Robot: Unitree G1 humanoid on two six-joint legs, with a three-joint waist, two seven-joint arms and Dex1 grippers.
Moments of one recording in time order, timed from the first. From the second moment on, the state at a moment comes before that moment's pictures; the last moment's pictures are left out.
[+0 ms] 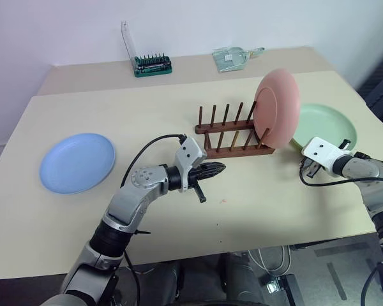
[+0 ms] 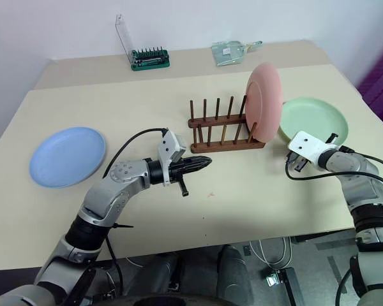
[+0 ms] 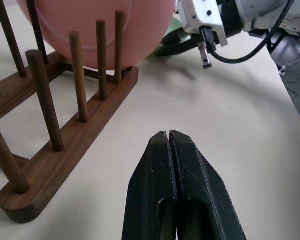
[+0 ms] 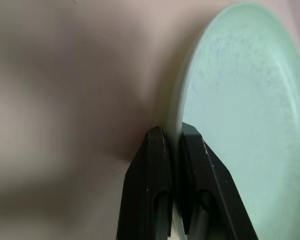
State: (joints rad) left arm -0.43 0.26 -0.29 -0.20 -0.32 0.55 -0.73; right arm -0.45 -0.91 0.05 0.57 -0.22 -0.15 0.51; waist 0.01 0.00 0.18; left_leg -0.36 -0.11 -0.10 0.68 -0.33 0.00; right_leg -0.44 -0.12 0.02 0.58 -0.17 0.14
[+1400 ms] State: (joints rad) left arm -0.39 0.31 -0.28 -0.25 -0.34 0.56 -0.75; right arm -0.72 -0.57 -0.28 -0.02 1.29 0.95 0.10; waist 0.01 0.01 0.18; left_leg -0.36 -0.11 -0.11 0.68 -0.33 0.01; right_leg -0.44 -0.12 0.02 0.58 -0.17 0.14
